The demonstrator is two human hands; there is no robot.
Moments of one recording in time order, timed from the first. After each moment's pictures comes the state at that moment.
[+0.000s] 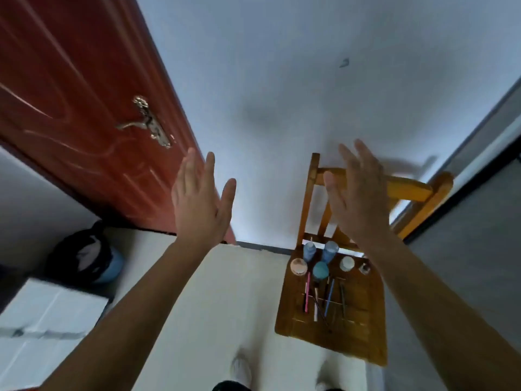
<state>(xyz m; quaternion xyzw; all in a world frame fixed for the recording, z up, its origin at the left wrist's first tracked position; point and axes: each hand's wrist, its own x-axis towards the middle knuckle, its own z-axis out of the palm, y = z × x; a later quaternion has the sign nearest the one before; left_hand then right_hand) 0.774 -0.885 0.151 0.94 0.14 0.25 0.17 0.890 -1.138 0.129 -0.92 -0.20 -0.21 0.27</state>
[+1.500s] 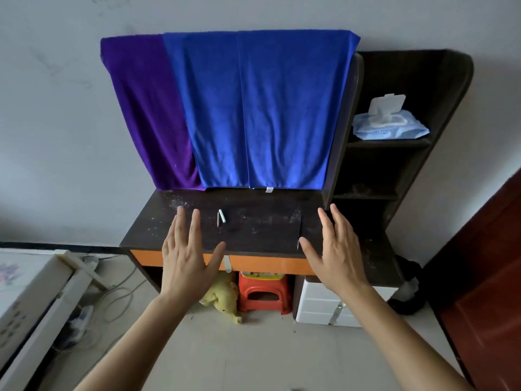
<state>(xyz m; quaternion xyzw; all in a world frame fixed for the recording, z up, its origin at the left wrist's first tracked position) -0.028 -0.465 0.159 0.58 0.77 0.26 -0.02 0.250 -0.361 0.123 -0.54 -0.78 0.02 0.31</state>
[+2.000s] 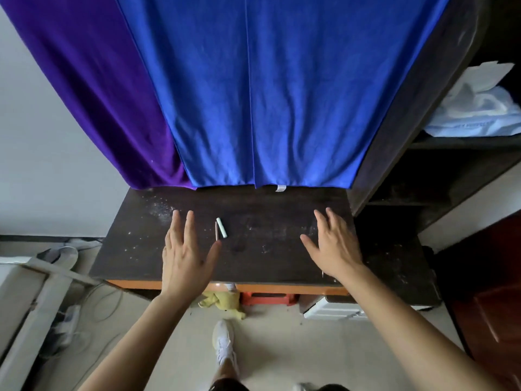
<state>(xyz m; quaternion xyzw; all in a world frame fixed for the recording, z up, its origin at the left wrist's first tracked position) -0.133 -0.267 0.085 0.54 0.80 0.23 0.10 0.150 -0.156 0.055 -0.62 -0.78 0.08 0.06</state>
